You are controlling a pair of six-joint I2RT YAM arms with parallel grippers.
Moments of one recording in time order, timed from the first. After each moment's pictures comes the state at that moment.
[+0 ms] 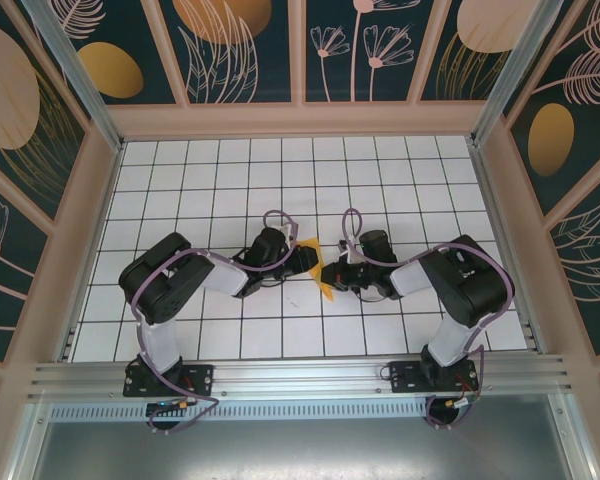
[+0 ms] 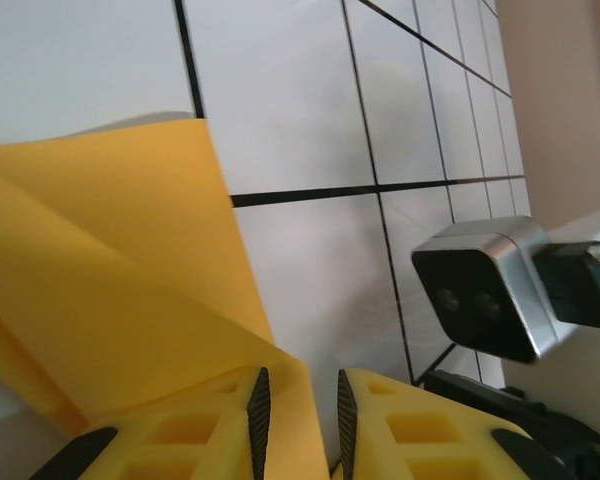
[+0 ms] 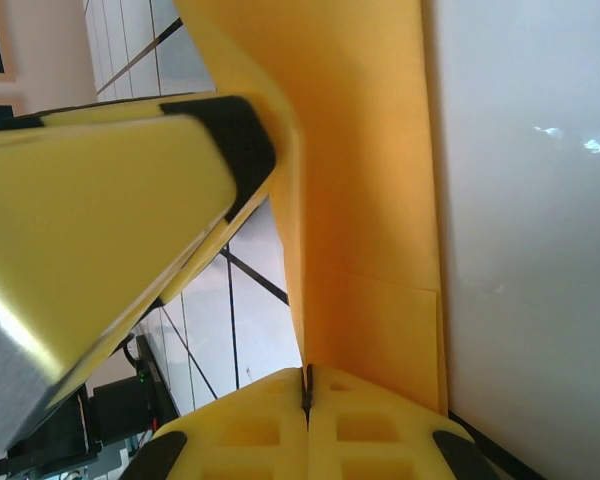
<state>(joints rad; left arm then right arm) -0.75 1.89 0.71 0.64 0.27 -0.96 0.51 1.72 0.47 0.51 -0.75 0.88</state>
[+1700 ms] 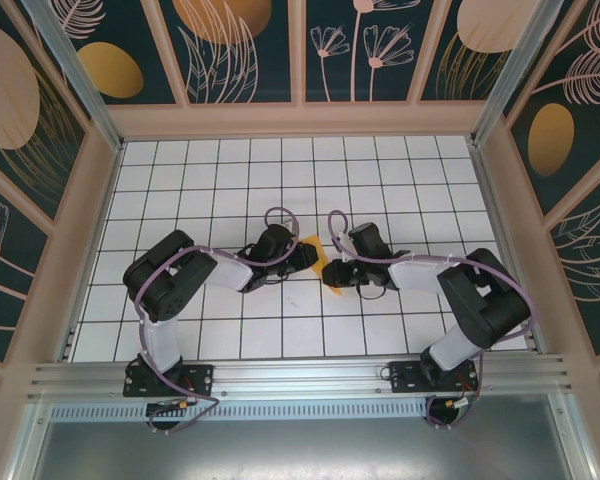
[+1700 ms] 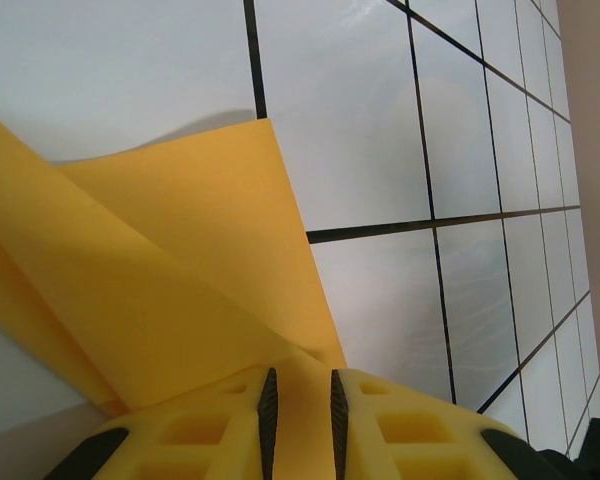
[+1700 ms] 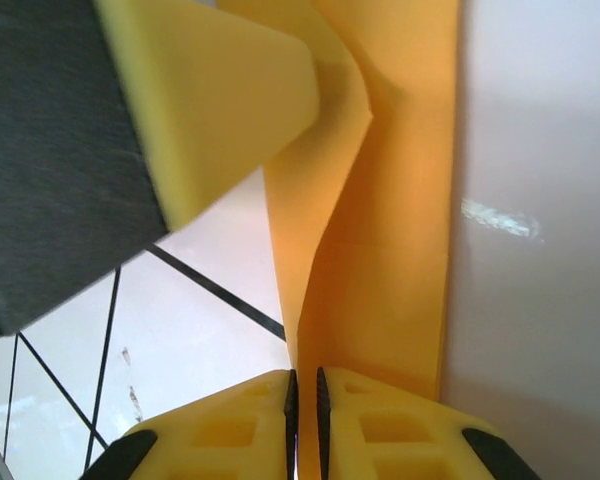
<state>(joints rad) -0.75 1.91 0.78 0.52 0.21 -0.97 0.58 1.57 0.60 0.03 -0.48 0.47</state>
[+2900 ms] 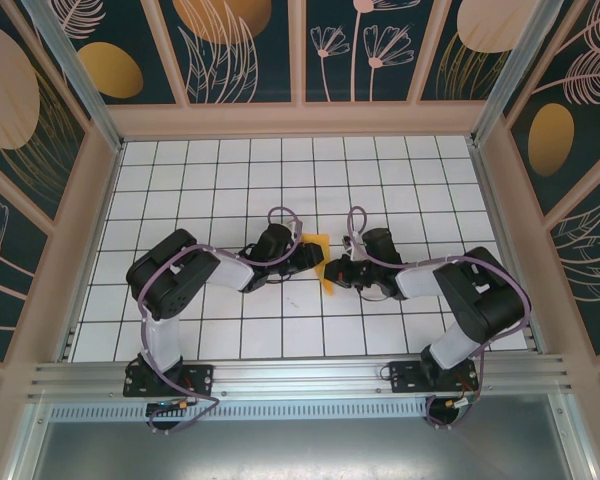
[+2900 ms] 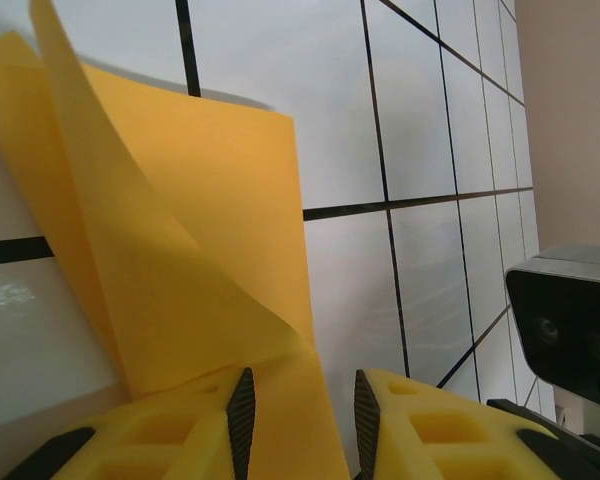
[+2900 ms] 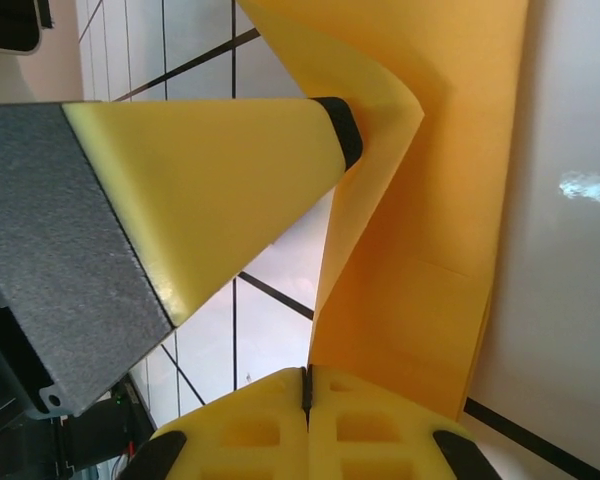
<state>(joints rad) -0.75 1.93 0.79 0.58 0.29 -1.00 0.52 1.59 0.46 0.40 -0.66 0.83</state>
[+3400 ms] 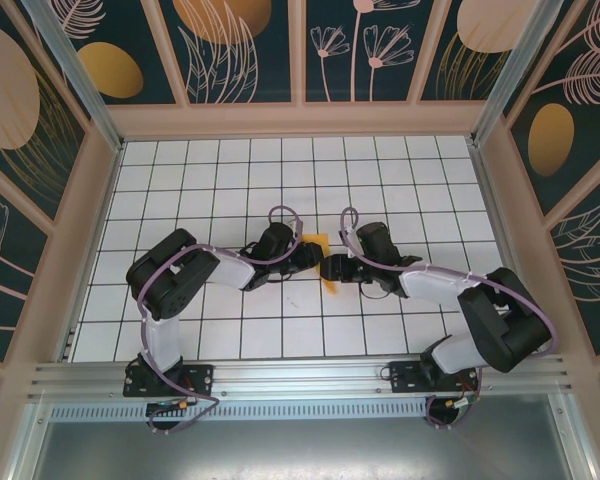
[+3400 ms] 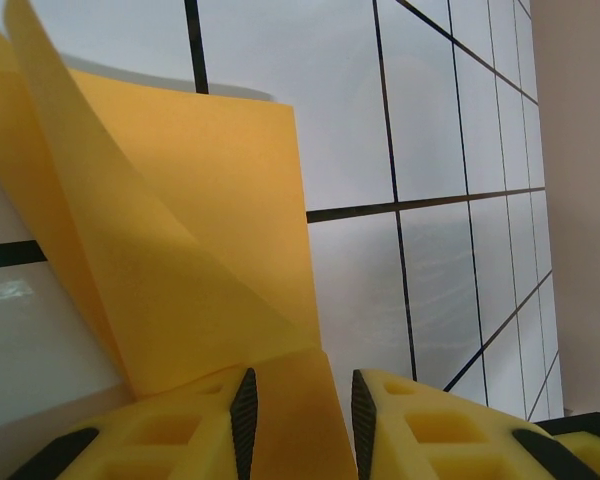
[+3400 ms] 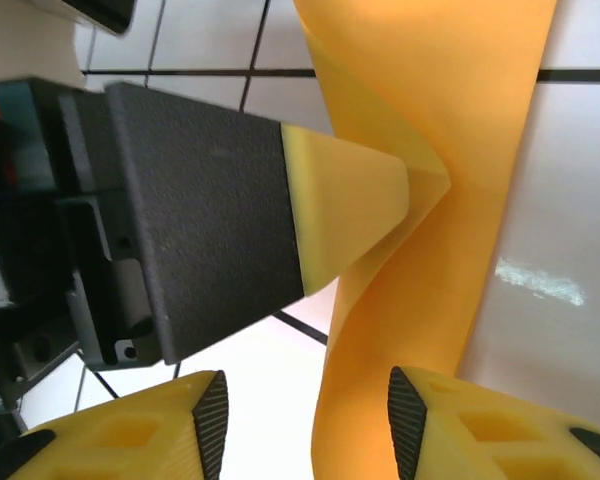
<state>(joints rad) -0.75 1.93 0.81 0.53 0.28 -1.00 0.60 1.42 0.56 0.05 -0.41 0.52</state>
